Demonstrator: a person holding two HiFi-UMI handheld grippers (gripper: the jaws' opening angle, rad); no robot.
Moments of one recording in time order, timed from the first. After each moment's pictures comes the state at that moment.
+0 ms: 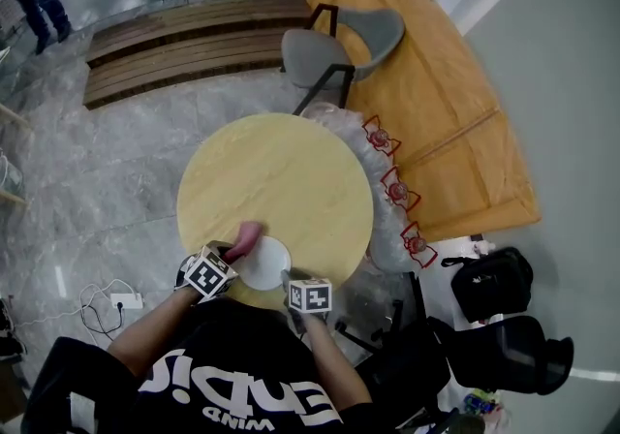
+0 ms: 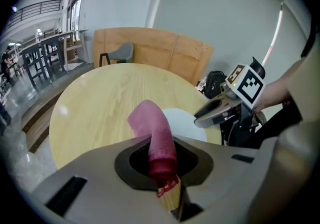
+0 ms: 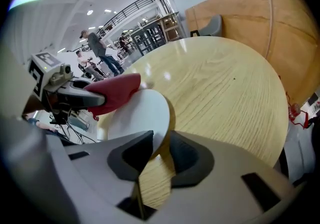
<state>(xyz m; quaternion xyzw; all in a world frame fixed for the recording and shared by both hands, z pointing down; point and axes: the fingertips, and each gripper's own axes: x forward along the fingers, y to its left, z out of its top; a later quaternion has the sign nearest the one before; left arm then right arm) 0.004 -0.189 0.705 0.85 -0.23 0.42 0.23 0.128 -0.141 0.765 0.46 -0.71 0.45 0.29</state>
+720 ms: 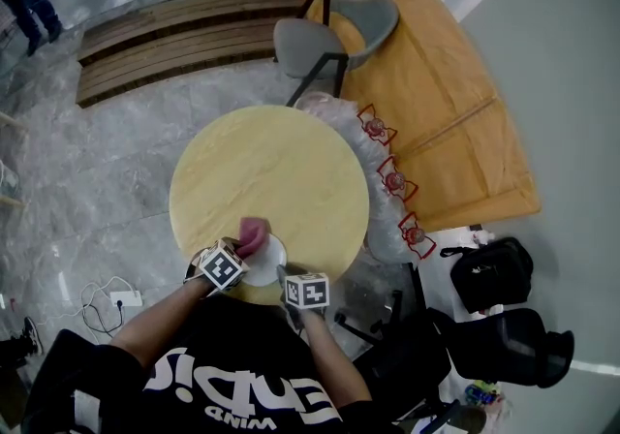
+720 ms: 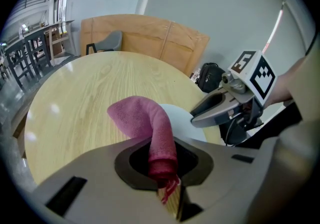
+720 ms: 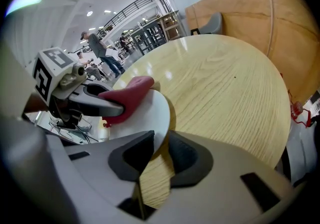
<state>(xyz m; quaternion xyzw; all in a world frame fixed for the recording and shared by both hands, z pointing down) 0.050 -0.182 0.735 0.84 -0.16 0.46 0.24 0.131 -0.142 0.767 0.45 -0.71 0.46 0.29</state>
